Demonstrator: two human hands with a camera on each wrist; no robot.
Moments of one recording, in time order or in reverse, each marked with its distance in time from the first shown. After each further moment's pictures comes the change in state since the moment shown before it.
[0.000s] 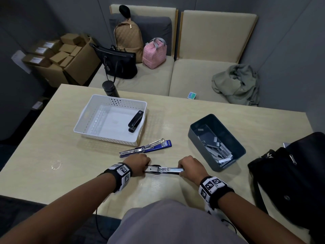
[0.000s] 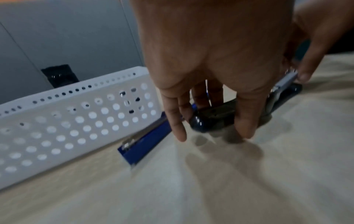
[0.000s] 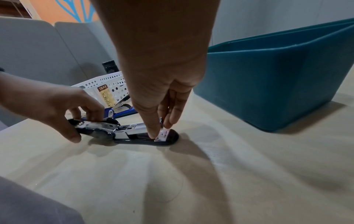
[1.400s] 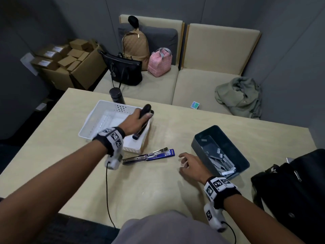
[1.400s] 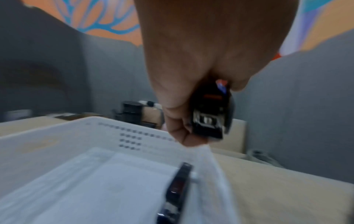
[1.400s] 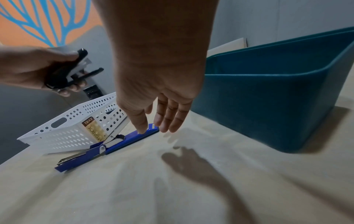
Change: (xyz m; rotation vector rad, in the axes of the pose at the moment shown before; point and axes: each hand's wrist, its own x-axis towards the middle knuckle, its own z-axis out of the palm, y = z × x) left_hand 0.015 -0.063 -0.143 -0.938 0.491 -0.178; right_hand 0.022 0.005 -0.021 0.437 0.085 -0.007
